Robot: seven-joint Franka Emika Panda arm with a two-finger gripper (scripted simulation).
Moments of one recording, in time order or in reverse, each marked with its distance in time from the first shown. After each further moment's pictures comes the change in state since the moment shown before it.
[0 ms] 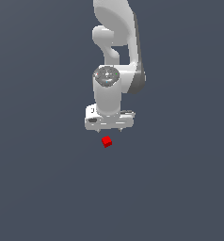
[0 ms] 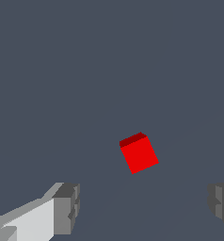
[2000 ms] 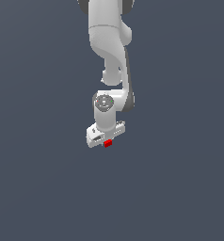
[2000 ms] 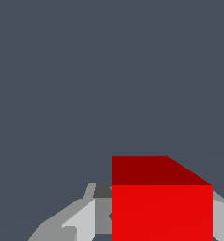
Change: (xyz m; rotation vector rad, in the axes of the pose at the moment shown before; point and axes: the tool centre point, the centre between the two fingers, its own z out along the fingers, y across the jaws) arm -0.002 0.017 0.116 -0.019 0.038 -0.422
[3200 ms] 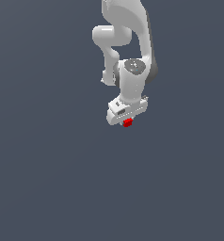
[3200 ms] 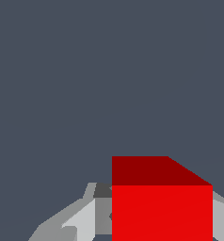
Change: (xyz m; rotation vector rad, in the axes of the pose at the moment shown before) arm -0.003 -0.115 -0.105 -0.002 0.000 -0.002
